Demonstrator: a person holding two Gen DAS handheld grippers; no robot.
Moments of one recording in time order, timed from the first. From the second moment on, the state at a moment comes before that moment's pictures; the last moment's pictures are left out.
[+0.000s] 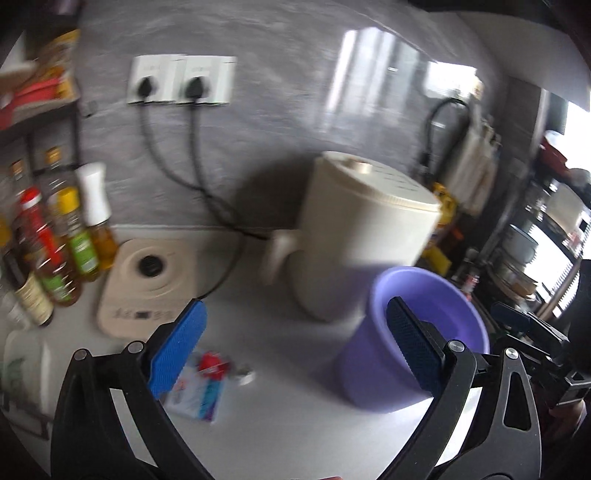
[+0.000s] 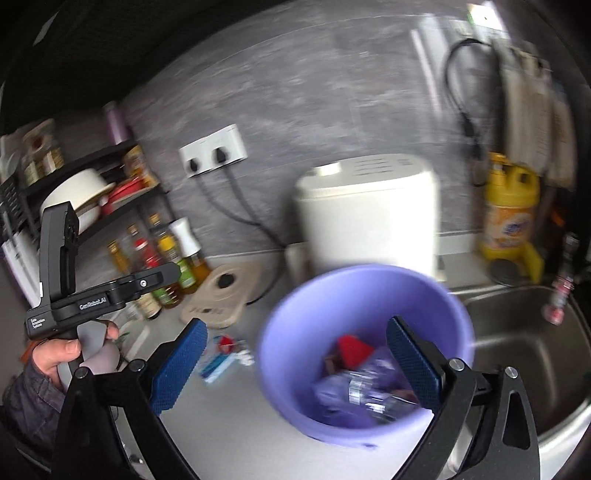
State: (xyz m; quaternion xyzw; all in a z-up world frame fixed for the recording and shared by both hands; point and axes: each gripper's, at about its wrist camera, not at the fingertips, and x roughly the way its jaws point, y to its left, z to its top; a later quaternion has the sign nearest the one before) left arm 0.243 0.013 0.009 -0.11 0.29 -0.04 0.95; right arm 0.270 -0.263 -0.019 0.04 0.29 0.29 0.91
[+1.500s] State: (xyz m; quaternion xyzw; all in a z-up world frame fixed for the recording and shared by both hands) left arm 0.235 0.157 -0.105 -0.16 0.37 0.10 0.91; right arm 0.355 -0.051 -0.149 -0.07 0.45 0.40 0.80
